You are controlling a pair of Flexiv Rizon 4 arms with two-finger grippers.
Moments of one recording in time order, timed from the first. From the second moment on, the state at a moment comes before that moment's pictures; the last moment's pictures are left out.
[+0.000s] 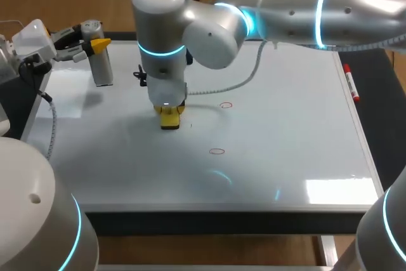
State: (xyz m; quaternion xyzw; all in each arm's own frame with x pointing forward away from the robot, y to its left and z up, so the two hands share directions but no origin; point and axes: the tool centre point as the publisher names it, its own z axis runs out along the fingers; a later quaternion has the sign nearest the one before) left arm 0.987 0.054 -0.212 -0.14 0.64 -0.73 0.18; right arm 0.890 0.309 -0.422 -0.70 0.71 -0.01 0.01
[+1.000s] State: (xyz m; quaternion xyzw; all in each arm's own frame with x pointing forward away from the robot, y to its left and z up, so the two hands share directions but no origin) left arm 0.987 0.054 -0.212 -0.14 0.64 -0.73 0.18; right arm 0.903 0.263 -0.409 -0.69 0.72 -0.02 0.03
